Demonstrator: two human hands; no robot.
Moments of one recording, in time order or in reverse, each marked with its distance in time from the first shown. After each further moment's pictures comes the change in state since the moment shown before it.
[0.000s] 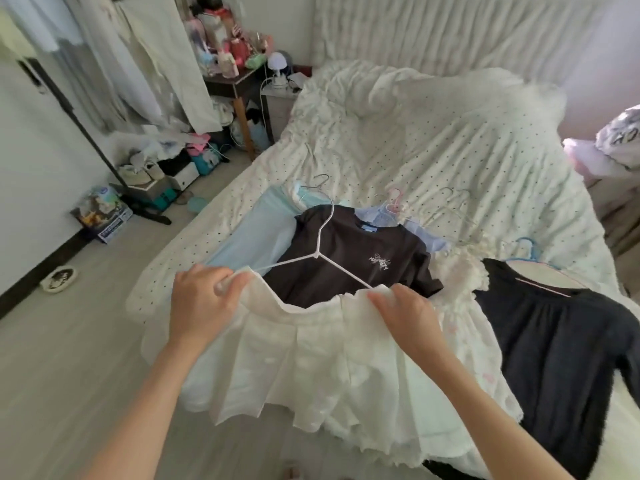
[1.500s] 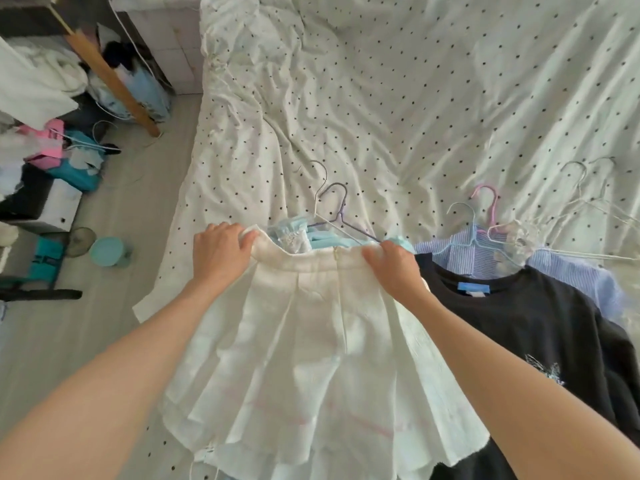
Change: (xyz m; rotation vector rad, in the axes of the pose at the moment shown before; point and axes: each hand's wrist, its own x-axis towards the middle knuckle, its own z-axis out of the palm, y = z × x) left_hand 0.534 -0.296 0.440 0.318 -0.519 0.247; right_hand 0.575 -0.022 0.312 0.147 -0.168 0.635
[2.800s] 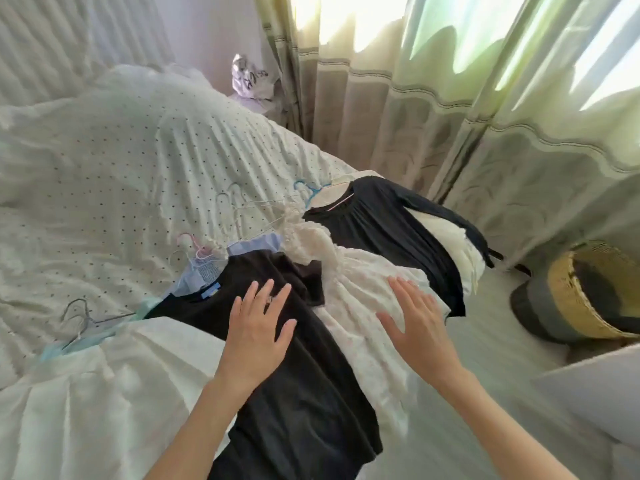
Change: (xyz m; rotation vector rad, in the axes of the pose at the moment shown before) left_hand -0.342 0.347 -0.154 -0.300 -0.171 1.065; right_hand -0.504 0.264 -0.156 -0.061 0.827 0.274
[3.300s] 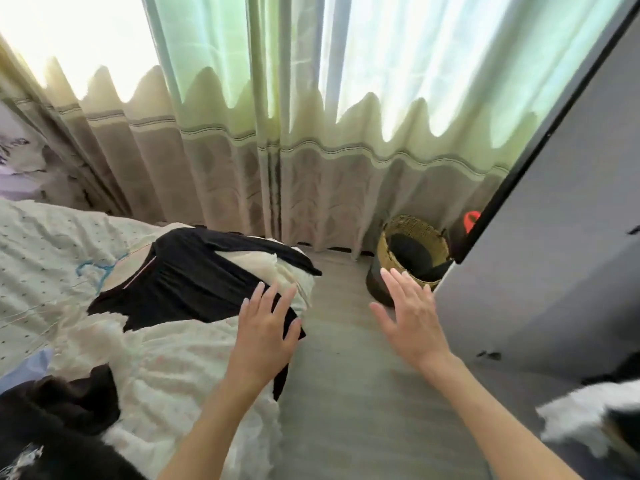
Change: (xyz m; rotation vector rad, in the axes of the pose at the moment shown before) left_hand 0.120 0.370 0.097 -0.185 -0.050 0.537; right_hand -0.064 0.282 -0.200 -0.168 0.282 0.445
